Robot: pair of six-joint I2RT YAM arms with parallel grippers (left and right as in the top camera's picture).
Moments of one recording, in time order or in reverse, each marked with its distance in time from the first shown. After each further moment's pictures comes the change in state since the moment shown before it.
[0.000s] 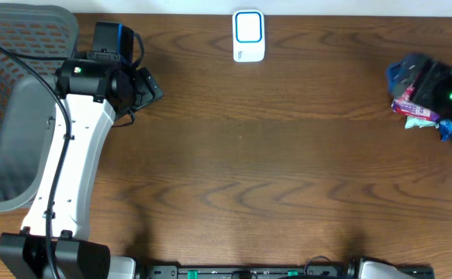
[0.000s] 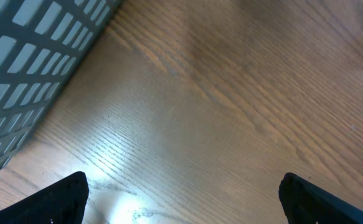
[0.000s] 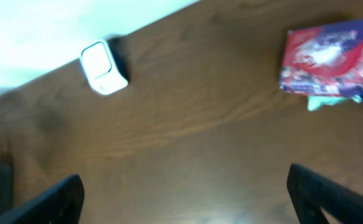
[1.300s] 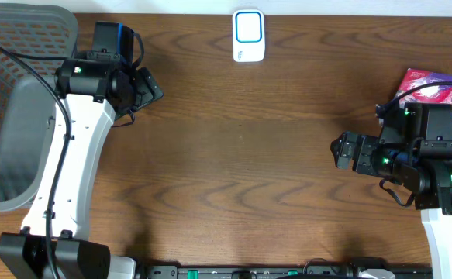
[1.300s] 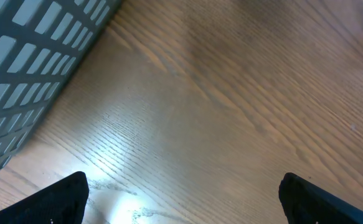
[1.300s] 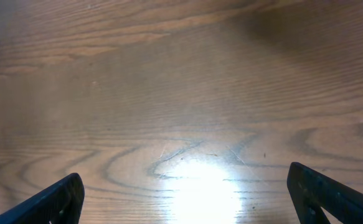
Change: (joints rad) left arm 0.000 0.000 0.000 0.000 0.000 0.000; right arm 0.181 -0.288 -0.642 0.116 0.028 -0.018
